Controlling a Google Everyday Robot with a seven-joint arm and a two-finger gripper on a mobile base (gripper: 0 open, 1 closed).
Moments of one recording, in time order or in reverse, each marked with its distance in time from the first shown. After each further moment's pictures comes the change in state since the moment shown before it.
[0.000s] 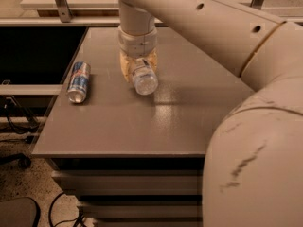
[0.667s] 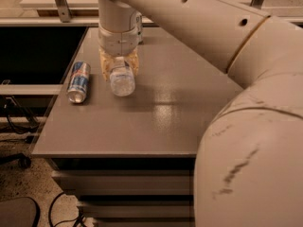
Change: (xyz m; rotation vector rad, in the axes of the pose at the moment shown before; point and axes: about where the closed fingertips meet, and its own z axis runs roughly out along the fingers) arm -0.010 0.059 -0.014 -0.080 -0.008 0.143
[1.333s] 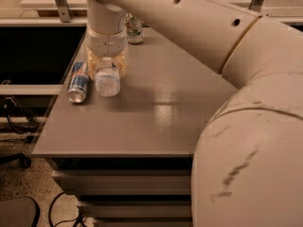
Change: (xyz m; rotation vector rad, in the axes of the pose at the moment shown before) arm -0.012 0.035 0.004 -0.068 -0.048 0.050
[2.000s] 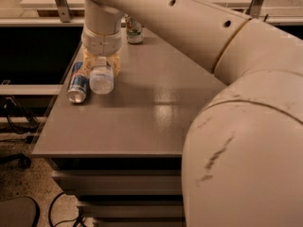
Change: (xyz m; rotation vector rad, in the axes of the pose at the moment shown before) arm -0.020 0.012 0.010 -0.051 -0.030 0.024
